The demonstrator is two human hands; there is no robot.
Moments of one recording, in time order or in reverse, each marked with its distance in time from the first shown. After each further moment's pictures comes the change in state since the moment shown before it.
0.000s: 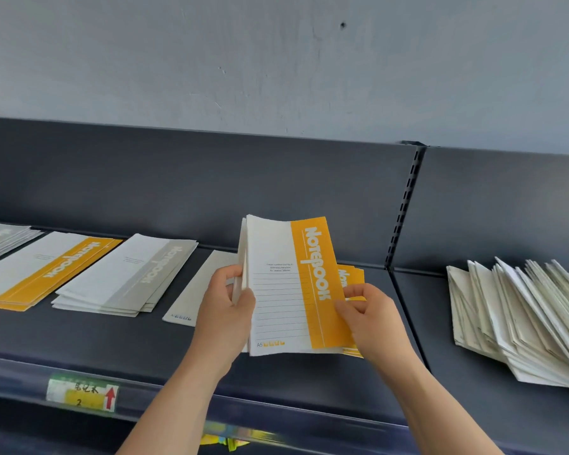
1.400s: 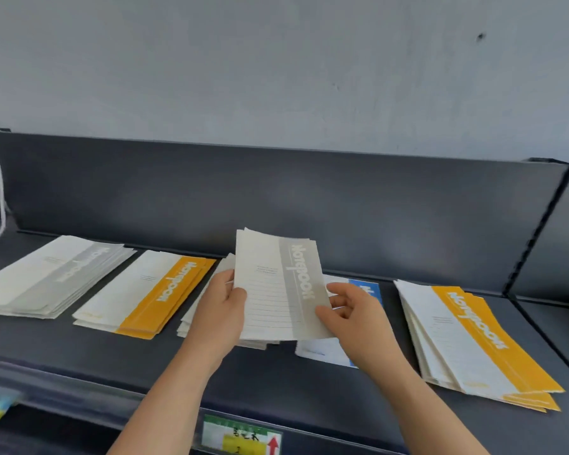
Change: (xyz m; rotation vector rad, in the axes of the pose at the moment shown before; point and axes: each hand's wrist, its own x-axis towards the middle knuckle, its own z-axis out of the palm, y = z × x) left_hand 0.092 -0.025 -0.194 0.101 0.016 0.056; right_hand -0.003 -0.098 0.196 0.023 -0.113 -0.157
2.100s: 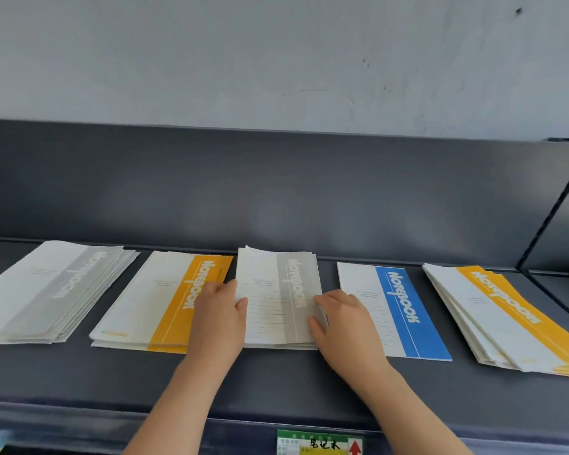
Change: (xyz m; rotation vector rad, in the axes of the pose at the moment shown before) left_hand 0.058 -0.062 -0.055 0.734 0.033 0.158; right_hand 0.002 -0.014 0.095 -0.747 0.065 -0.161
